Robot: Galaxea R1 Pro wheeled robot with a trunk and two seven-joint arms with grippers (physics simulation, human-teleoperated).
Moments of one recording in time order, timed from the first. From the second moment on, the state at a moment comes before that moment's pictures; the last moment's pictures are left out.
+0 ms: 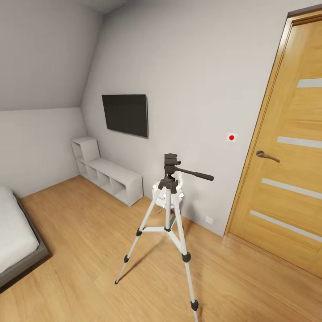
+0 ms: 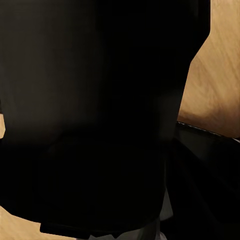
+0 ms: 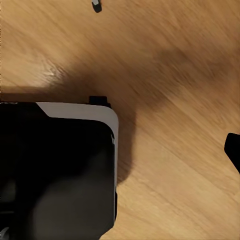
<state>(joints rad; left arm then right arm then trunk) -0.20 0.11 -0.61 0.00 0.95 -0.06 -0.17 -0.27 0.00 0.11 0.03 -0.06 -0.04 -0.12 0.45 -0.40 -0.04</state>
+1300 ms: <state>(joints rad) -0.20 0.11 -0.61 0.00 0.95 -0.06 -0.17 -0.27 -0.01 0.12 0.03 -0.05 -0.04 -0.12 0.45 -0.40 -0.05</state>
